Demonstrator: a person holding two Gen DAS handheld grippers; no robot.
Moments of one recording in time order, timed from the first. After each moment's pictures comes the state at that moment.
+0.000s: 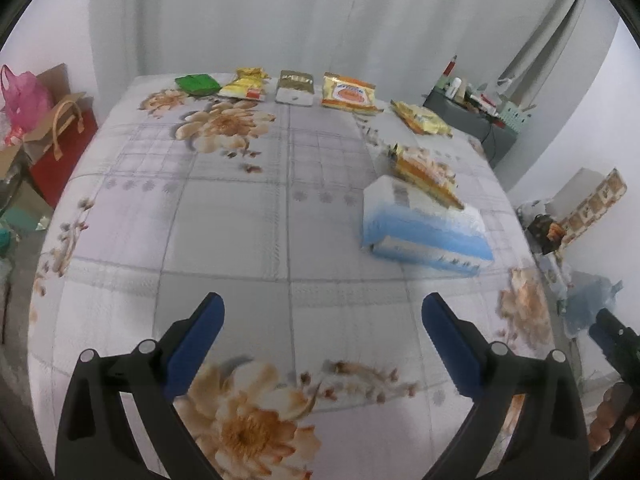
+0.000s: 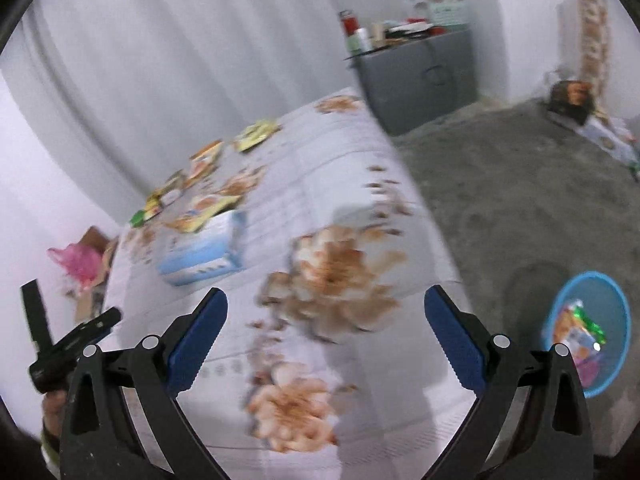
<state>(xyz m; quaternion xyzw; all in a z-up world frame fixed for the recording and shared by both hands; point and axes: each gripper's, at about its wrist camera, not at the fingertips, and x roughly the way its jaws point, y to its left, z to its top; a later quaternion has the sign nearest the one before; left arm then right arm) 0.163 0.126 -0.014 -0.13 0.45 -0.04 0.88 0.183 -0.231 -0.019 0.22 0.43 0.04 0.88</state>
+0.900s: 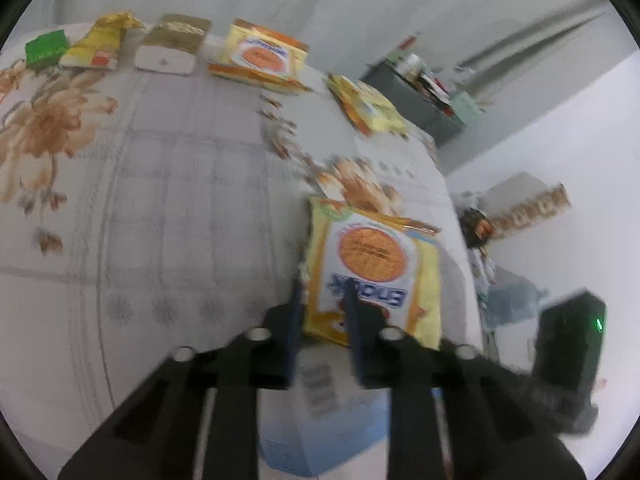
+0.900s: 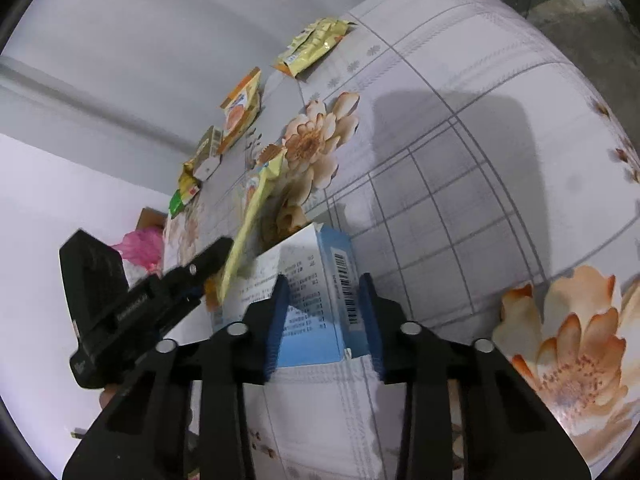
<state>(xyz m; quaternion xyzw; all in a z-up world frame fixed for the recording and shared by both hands) 0.296 0.082 -0.052 -0.22 0.51 -0.19 0.81 0.320 -0.153 -0.086 0.33 0.53 0.16 0.76</state>
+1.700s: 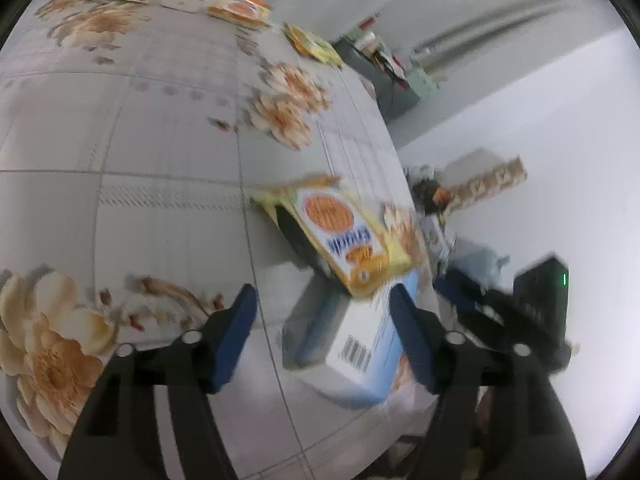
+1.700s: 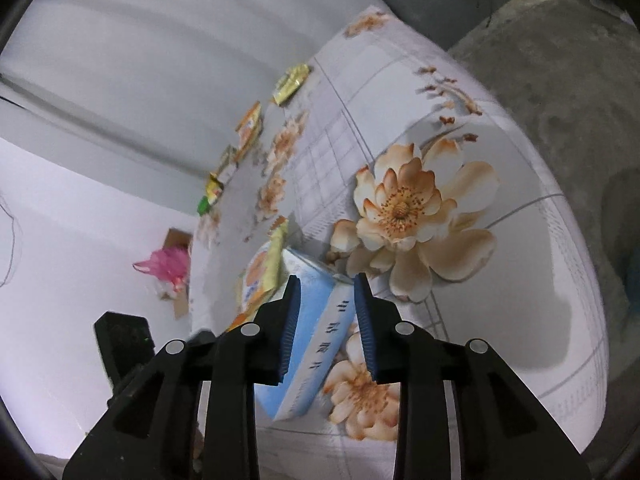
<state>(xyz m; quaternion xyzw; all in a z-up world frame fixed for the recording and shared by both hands) 0.146 0.078 -0.040 -0.27 0.51 -0.23 0.78 0.184 -0.236 -0.061 0.39 0.46 0.15 0.78</state>
